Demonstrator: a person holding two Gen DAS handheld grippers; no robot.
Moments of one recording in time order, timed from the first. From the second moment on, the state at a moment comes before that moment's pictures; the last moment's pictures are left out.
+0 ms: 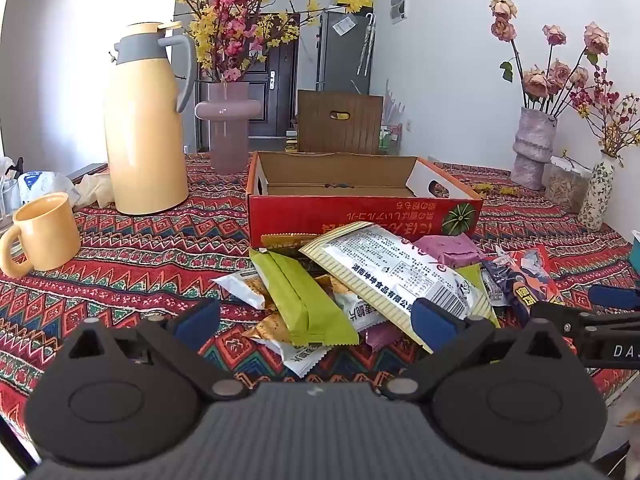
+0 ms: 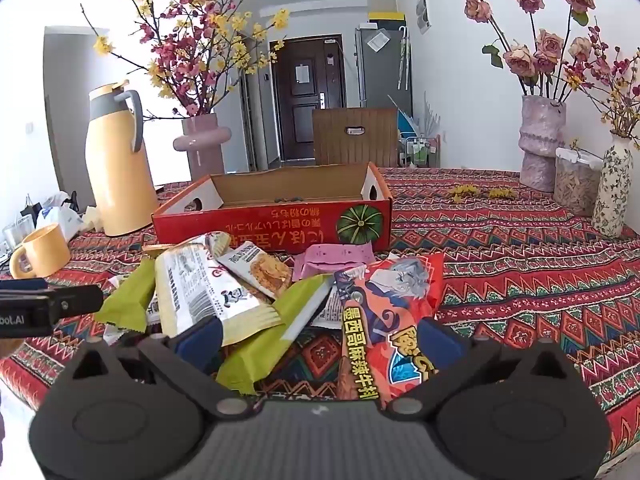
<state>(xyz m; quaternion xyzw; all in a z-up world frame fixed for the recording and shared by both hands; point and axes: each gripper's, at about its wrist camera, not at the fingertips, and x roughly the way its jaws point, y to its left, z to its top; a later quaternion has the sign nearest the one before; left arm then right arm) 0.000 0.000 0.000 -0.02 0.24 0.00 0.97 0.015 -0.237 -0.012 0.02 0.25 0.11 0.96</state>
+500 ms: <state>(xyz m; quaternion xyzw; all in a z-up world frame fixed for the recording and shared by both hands) -0.004 0.001 -0.002 -0.02 0.25 0.01 0.97 0.013 -0.237 -0.012 0.02 0.25 0.11 0.96</state>
